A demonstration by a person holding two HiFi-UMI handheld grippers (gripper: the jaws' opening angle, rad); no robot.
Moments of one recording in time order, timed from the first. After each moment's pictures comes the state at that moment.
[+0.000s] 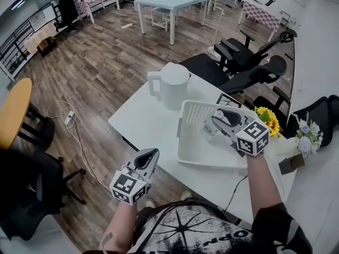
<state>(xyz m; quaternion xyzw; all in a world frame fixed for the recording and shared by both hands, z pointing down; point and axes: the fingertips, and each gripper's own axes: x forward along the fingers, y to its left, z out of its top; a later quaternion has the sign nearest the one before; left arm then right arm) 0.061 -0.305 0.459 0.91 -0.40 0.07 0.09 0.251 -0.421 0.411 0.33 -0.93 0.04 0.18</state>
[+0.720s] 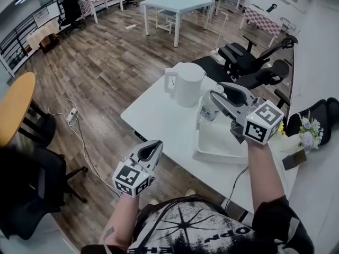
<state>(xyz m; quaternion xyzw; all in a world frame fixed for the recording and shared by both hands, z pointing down) -0.002 -0.291 0.446 0.92 -0.39 0.05 0.07 0.137 -0.395 0.281 0.31 -0.95 -0.02 0.06</state>
